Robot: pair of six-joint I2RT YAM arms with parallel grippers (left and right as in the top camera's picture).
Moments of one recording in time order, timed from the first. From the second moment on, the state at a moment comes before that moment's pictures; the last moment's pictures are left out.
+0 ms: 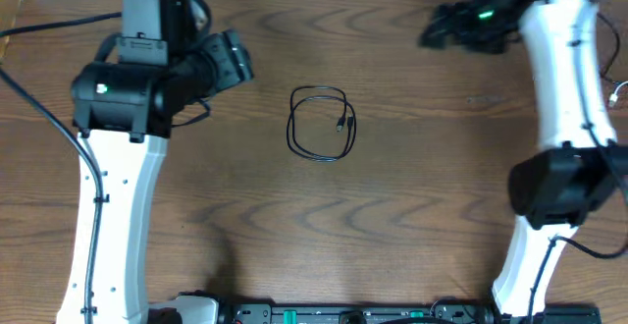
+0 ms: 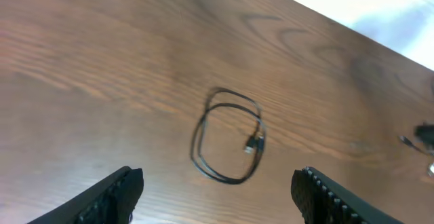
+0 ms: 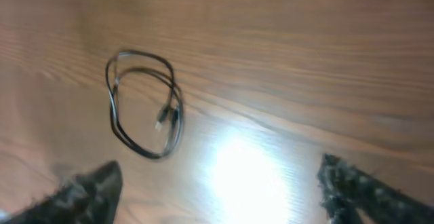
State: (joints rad) left arm -0.12 1.48 1.78 -1.18 0.11 -0.48; right arm 0.10 2.15 2.24 -1.35 -0.39 0.08
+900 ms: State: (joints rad) left arm -0.08 1.48 1.78 -1.20 0.04 -0.48; right arm 0.55 2.15 1.64 -0.77 -0.02 0.67
